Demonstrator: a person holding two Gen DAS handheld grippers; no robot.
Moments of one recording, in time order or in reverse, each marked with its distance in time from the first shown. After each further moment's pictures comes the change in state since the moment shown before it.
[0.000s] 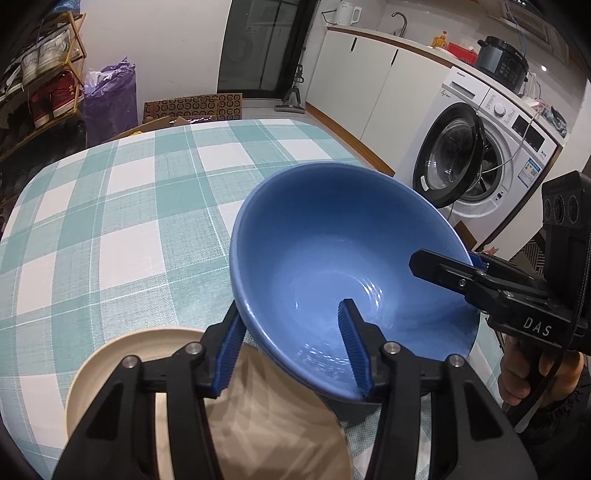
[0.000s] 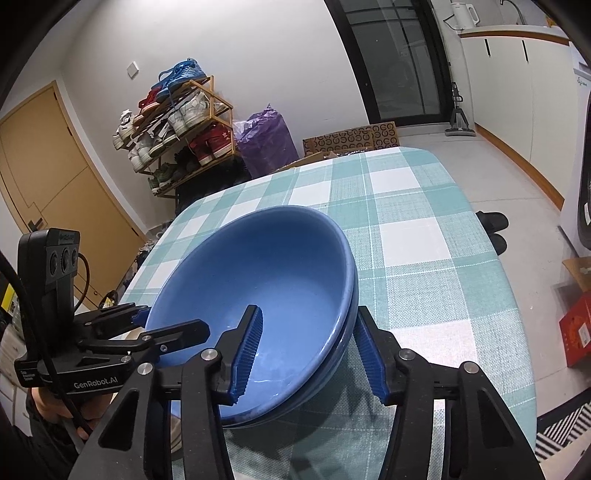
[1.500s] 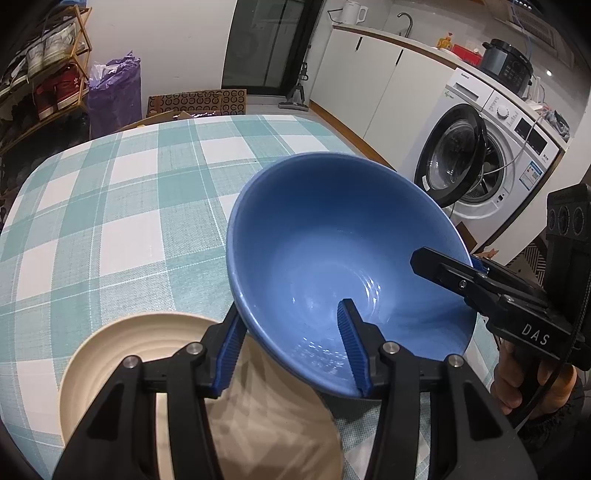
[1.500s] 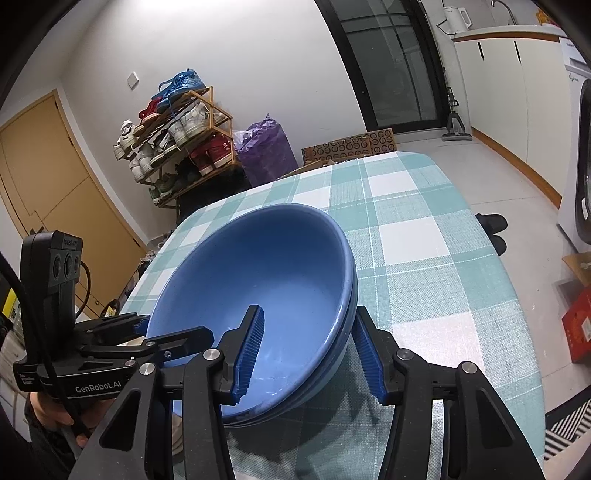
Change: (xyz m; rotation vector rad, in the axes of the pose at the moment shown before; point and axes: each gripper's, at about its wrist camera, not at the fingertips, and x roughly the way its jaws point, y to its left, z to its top) left arm -0.003 -0.002 -0.006 -0.025 0.008 0.002; right arm -0.005 0.001 -0.009 0.015 -0.046 0.005
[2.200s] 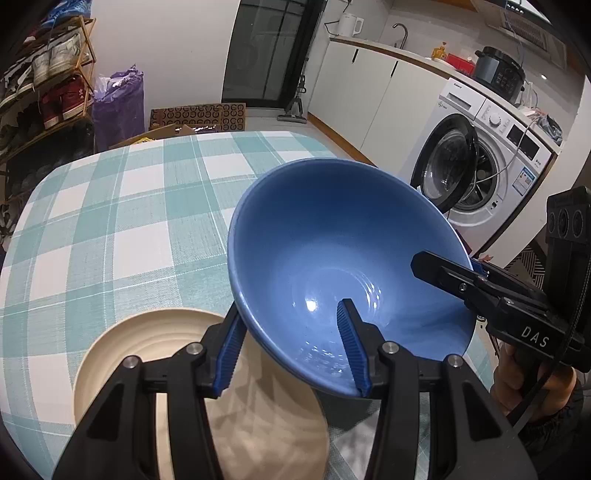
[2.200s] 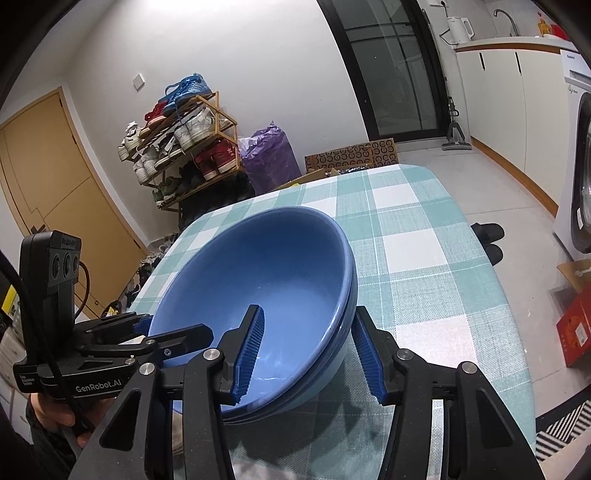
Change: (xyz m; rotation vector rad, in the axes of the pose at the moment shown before) left arm -0.030 -0.007 -0.004 0.009 -0.051 0.002; right arm -0.027 0.013 -0.001 -0.018 -0.032 -0.002
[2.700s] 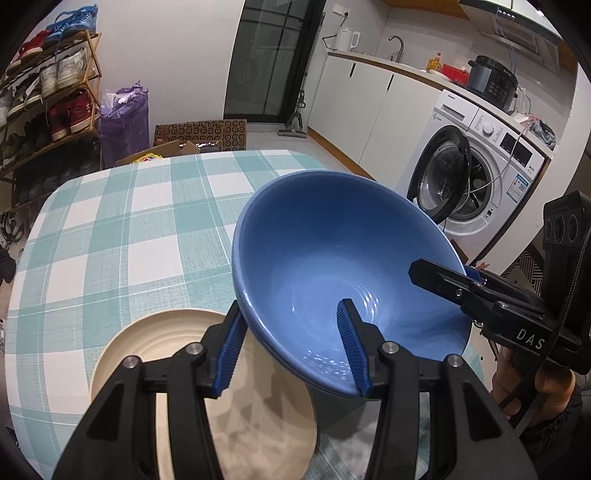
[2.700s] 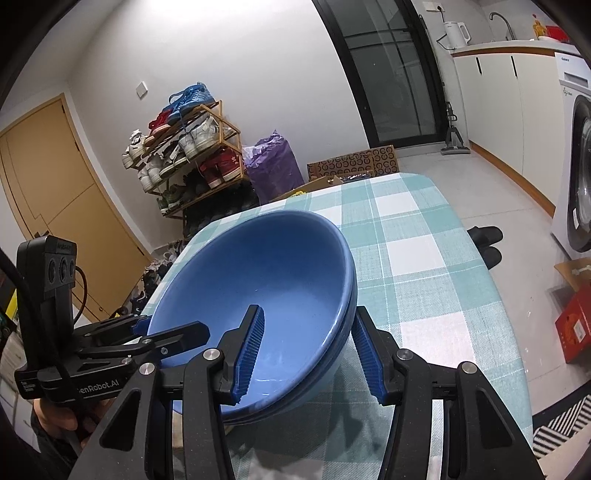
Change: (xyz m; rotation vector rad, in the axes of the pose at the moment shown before) left arm -0.033 -0.008 -0.002 0.009 -0.059 0.011; right arm -0.030 0.017 -0.001 0.007 -0.026 0.002
